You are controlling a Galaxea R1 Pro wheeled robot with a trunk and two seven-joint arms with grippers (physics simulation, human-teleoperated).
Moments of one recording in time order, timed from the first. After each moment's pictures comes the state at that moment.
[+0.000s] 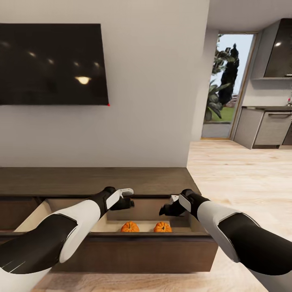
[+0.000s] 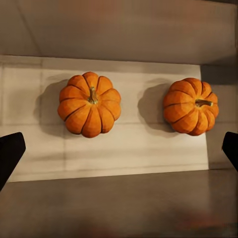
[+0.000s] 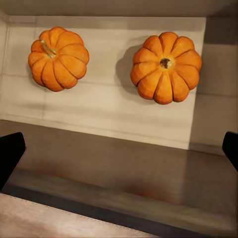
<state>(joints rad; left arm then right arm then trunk) -1.14 -0.15 -0.29 -0.04 0.48 0.57 0.07 -1.14 0.11 0.39 0.01 -0.44 0.67 0.16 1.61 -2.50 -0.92</state>
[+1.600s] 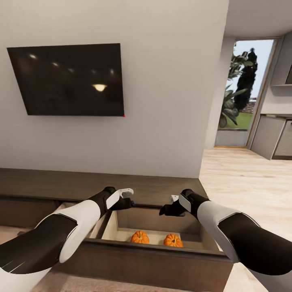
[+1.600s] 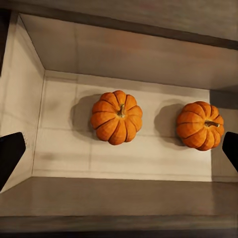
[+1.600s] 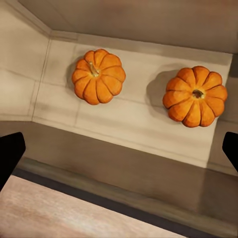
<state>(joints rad) -1.13 -0.15 -0.29 -0.04 0.48 0.57 0.07 -1.14 0.11 0.39 0.01 -0.44 0.67 0.16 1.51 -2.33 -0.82</state>
